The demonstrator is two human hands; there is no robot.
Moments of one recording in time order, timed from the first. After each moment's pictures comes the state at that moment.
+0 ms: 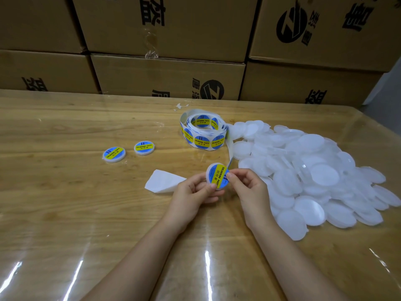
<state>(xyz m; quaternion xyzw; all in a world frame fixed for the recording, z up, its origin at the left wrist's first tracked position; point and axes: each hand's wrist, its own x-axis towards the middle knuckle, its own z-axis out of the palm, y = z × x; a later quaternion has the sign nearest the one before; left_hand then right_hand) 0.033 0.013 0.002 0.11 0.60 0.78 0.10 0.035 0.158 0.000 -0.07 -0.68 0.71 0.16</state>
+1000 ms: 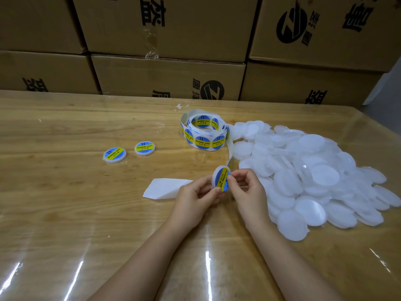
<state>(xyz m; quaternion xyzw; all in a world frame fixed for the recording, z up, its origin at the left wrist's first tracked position) 0.041 0.016 0.003 0.15 0.67 0.73 0.05 0.037 0.154 -0.003 -0.05 -0.75 0.62 0.21</state>
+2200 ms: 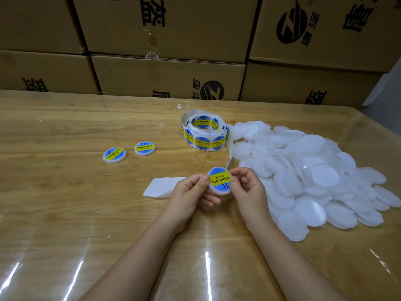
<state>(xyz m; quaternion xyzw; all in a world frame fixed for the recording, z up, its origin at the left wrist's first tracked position) 0.034 0.009 0.010 0.12 0.59 0.79 0.10 0.040 0.153 0.004 0.00 -0.70 0.69 0.18</state>
